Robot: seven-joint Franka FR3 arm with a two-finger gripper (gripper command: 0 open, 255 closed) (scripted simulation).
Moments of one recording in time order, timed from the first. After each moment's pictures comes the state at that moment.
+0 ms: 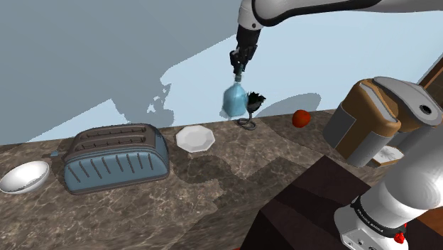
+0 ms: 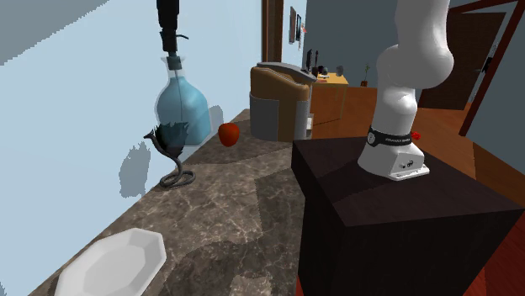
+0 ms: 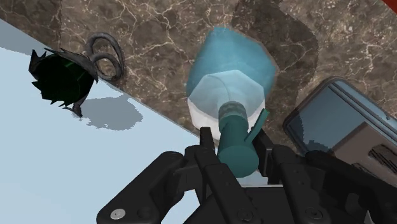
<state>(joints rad) -0.22 0.07 0.46 -1.73 -0.15 1.94 0.08</state>
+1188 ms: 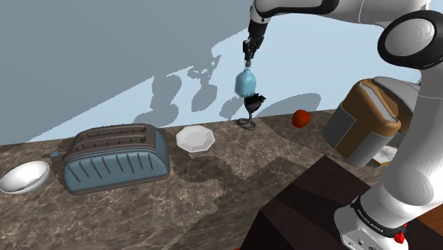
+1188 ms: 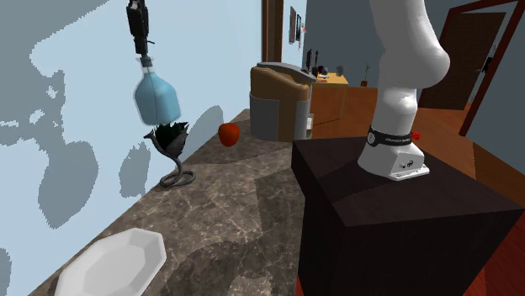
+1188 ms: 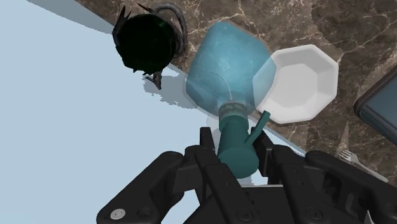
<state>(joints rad) -0.31 0.45 0.35 -1.25 -0.23 1.85 -0.17</state>
